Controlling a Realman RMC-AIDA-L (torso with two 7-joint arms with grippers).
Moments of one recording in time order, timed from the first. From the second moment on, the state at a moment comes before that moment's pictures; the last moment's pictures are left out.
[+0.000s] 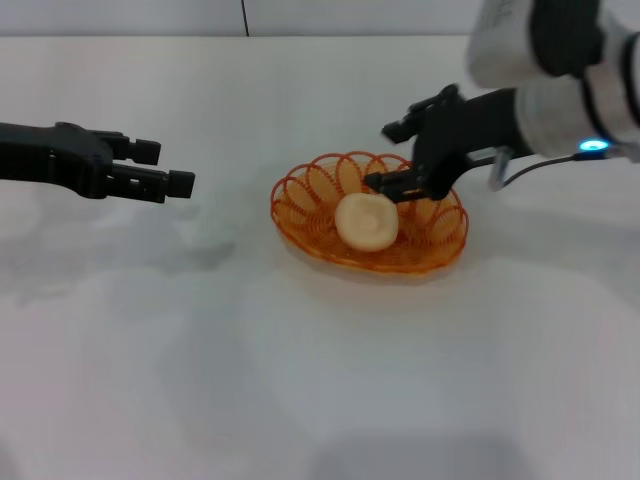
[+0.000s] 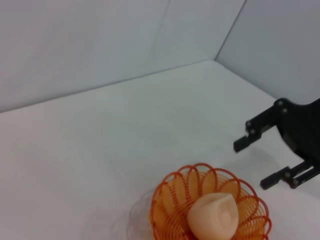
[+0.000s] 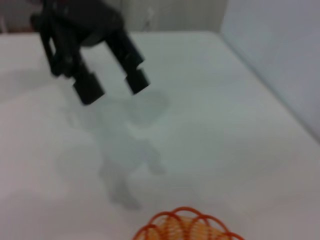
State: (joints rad) left arm -0.55 -1.96 0.75 1.00 2.12 1.73 -1.97; right arm 0.56 2.02 -1.60 -1.45 -2.23 -1.15 2.20
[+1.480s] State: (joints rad) left arm -0.47 -1.96 0.74 1.01 2.07 1.78 -1.85; right arm 0.27 2.01 -1.27 -1.56 -2.06 -1.42 2.02
